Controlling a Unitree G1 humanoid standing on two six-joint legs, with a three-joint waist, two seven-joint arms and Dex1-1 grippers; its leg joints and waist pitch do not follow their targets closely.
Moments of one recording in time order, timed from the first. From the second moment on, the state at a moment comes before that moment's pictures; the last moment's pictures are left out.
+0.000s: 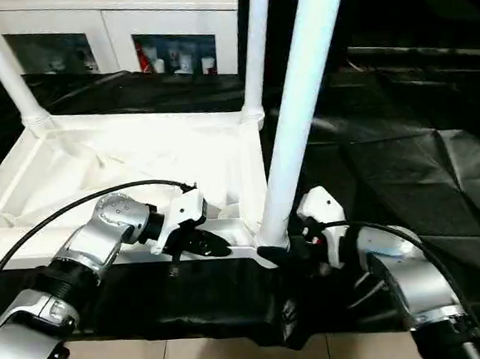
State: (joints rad) left arm -0.69 0.27 -0.35 0.71 0.04 0.03 -1.34; right arm -0.21 -0.49 0.13 0.16 0.22 0.21 0.98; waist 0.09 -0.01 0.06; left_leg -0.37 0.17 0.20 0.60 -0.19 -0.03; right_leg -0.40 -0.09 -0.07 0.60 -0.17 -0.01
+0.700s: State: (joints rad) left arm -0.74 0.18 -0.31 0.80 0.07 0.11 -1.08; right arm -0.26 -0.29 0.04 0.31 0.22 0.19 0.68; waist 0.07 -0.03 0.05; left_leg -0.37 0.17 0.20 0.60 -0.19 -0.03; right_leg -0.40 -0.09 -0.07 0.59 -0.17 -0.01
